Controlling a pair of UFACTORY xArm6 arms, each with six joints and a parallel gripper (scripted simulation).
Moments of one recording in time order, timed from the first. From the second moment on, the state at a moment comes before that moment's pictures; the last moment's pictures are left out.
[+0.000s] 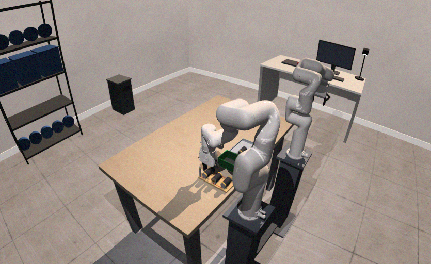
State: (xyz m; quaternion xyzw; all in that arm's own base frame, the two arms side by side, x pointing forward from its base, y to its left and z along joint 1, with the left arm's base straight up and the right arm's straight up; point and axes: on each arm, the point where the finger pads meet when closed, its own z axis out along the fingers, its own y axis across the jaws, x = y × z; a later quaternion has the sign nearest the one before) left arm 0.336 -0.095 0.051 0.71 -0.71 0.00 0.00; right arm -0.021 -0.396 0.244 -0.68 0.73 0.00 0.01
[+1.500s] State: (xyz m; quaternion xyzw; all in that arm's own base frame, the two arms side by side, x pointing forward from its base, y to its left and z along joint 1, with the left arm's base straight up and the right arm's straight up) left arm 0.336 -0.095 0.146 0.71 -0.71 0.00 0.00; right arm -0.021 -0.396 0.244 -0.68 0.73 0.00 0.01
